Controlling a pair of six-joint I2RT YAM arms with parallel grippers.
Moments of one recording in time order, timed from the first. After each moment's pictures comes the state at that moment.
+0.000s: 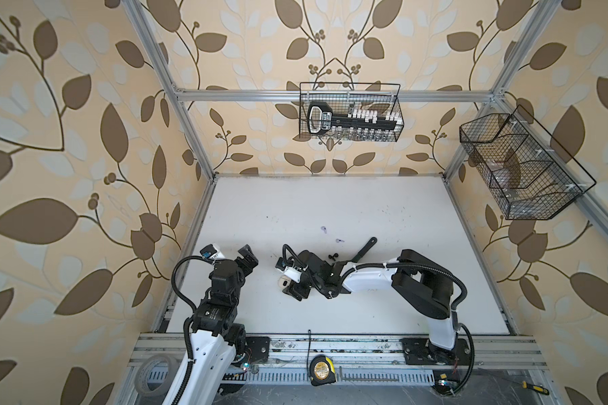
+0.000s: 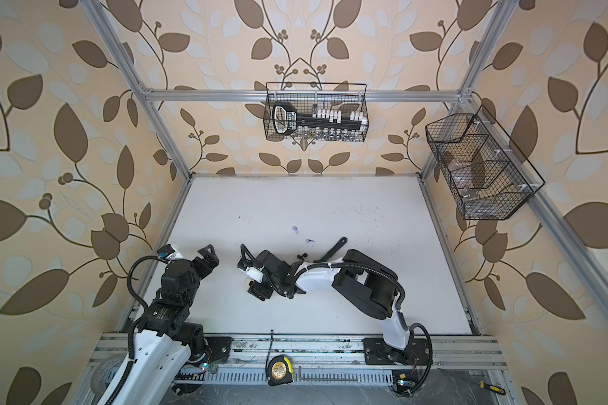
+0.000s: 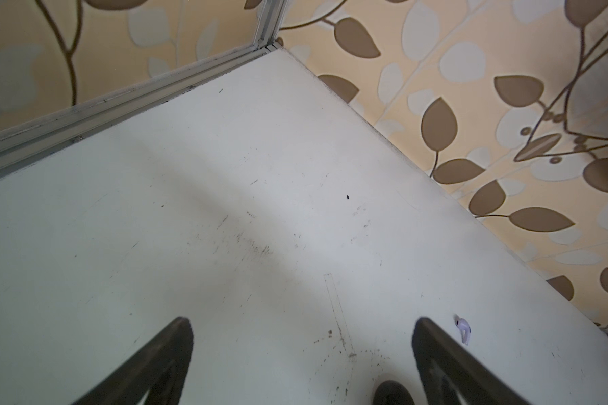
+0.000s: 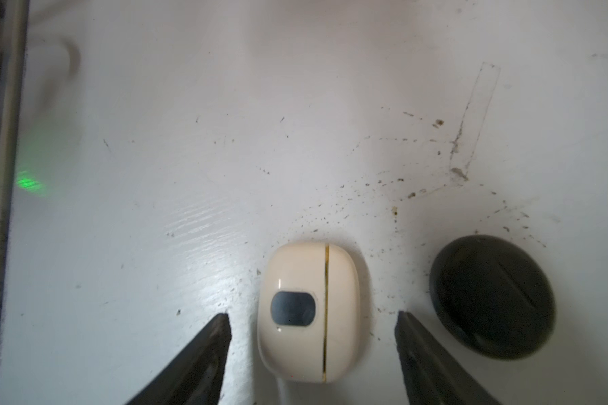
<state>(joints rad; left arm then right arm) -0.11 0.40 0.30 -0.33 -0.29 -0.71 1.07 2.01 1.15 0.06 -0.08 -0.09</state>
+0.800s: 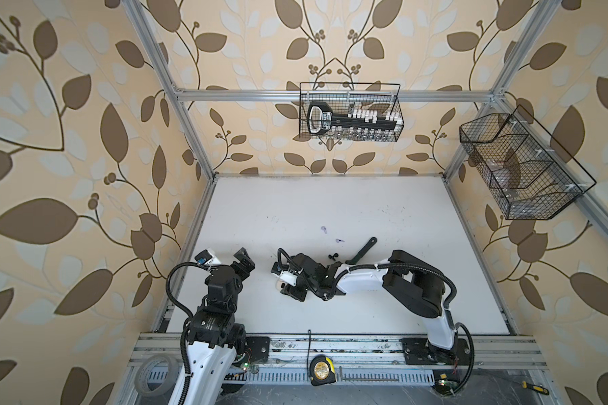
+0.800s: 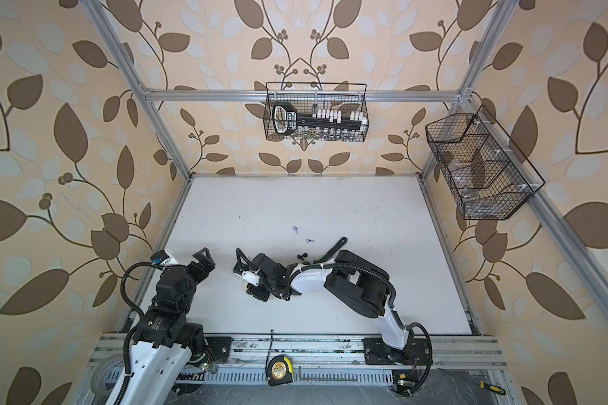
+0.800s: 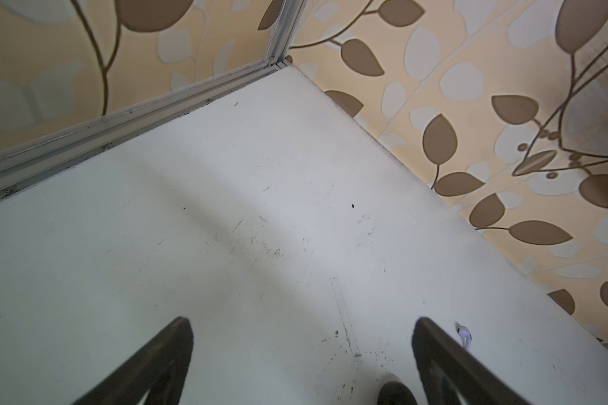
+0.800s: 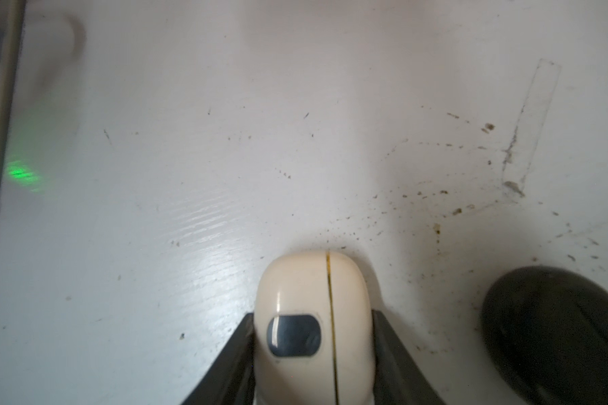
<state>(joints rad) -0.11 0.27 0.30 -0.43 -0.32 -0.72 1.09 2.07 1.19 0.08 -0.10 -0.11</state>
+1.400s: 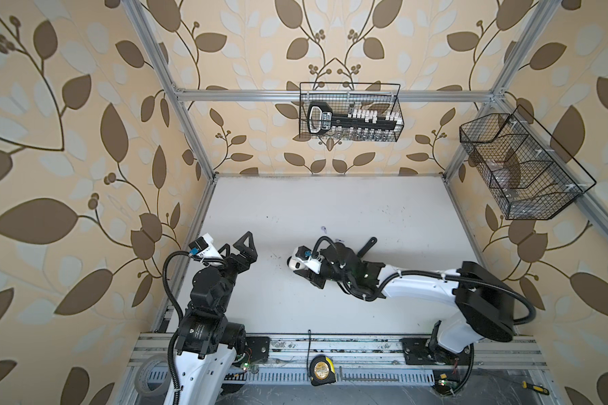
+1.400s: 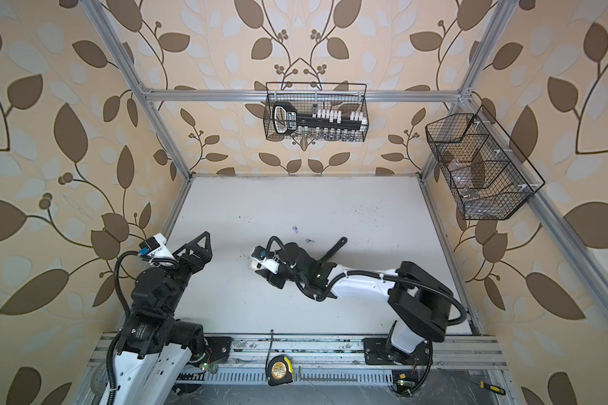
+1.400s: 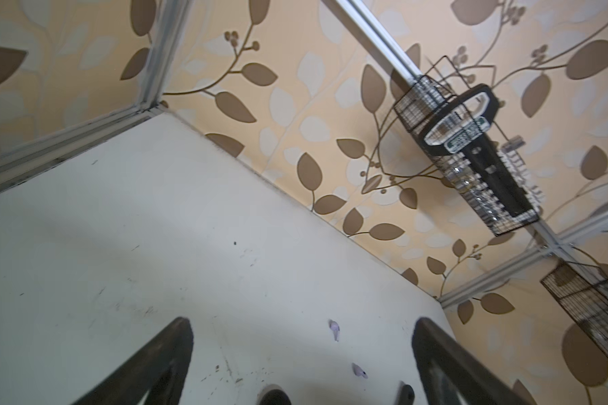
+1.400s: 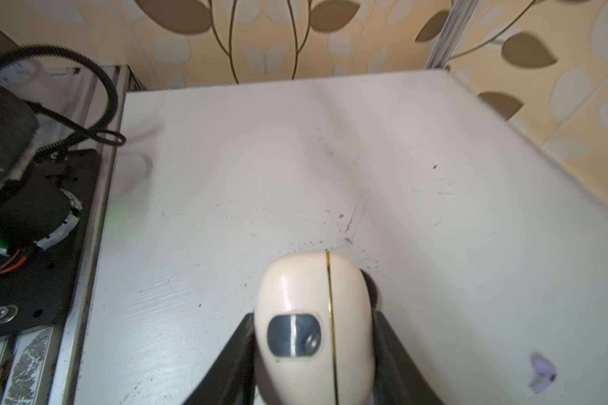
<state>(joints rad) -0.12 0.27 0.48 -0.30 -0.03 -0.67 1.02 1.54 0.84 0.33 -0.04 -0.23</state>
